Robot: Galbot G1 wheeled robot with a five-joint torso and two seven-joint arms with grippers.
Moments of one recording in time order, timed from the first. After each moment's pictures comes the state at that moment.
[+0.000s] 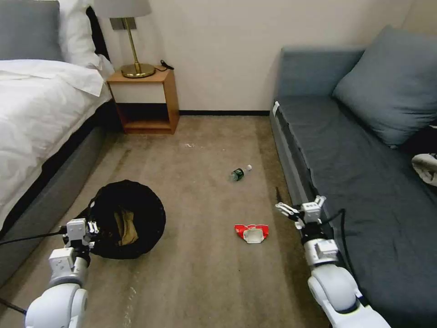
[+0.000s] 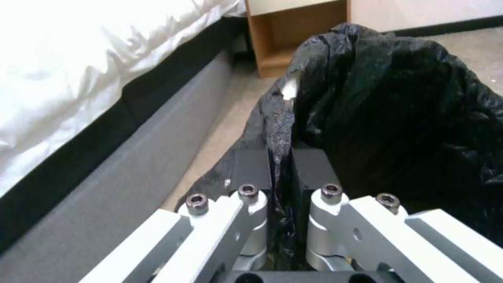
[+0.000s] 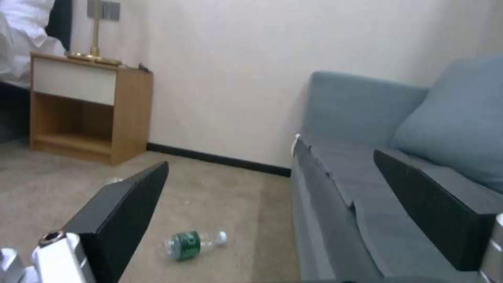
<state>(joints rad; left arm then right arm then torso) 1.55 -1.36 -0.89 -1.99 -0.13 0.19 -0.01 -1.43 1.21 0.42 1.82 0.04 0.29 0.18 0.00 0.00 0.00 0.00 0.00</state>
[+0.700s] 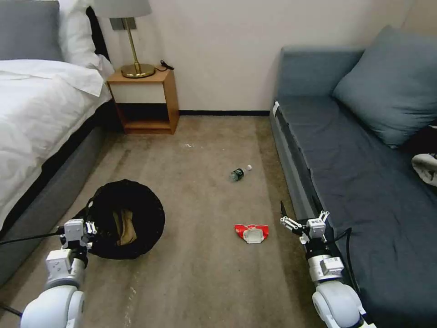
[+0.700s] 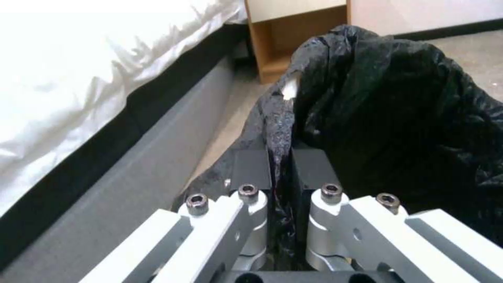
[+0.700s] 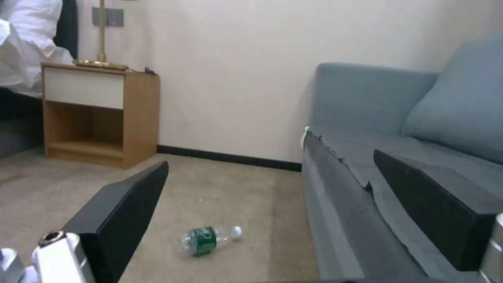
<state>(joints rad) 1.56 -1.35 -0.90 -2.00 -0.13 0.18 -0.01 -1.44 1.26 0.42 1.78 0.07 0.35 0.14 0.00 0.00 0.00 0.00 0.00</state>
